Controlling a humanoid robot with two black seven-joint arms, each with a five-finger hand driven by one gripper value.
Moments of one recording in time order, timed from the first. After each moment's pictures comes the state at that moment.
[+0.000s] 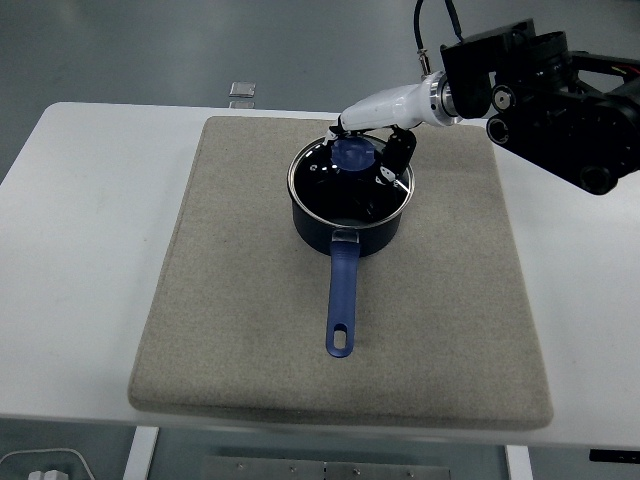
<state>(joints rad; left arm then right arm) 0.02 0.00 -0.13 -0.14 0.08 -0.06 -0.03 1.52 -0.21 -0.02 0.88 -1.40 0.44 0.20</state>
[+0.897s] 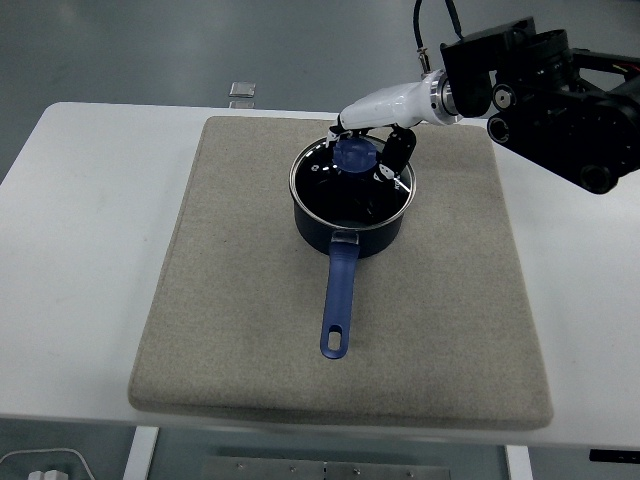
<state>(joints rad) 0.02 0.00 -0.13 -0.14 0.08 -0.06 -0.03 1.52 -0.21 -0.02 0.88 -1.41 0.44 0.22</state>
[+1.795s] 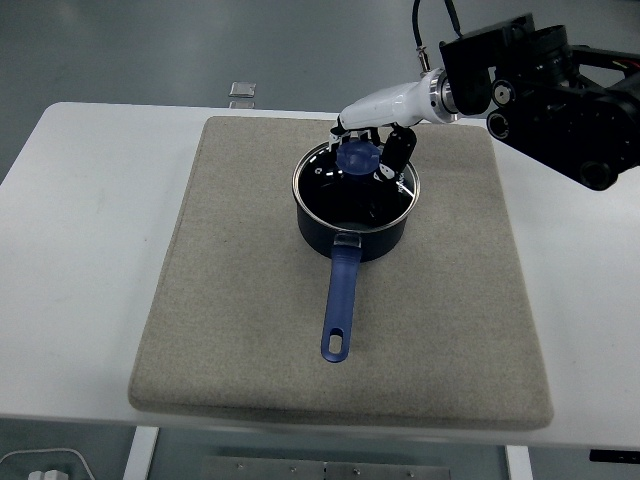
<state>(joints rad) 0.02 0.00 -0.13 -0.14 0.08 -0.06 -0.03 1.52 -0.20 -0.01 0.86 -1.40 0.48 0.22</state>
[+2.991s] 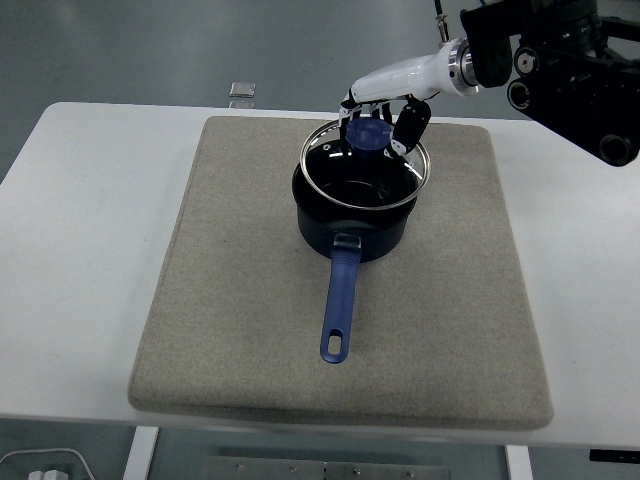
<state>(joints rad) 0.02 0.00 -0.13 -0.14 0.08 -0.06 -0.03 1.56 -0.25 0.00 0.80 -1.39 0.48 0.28</state>
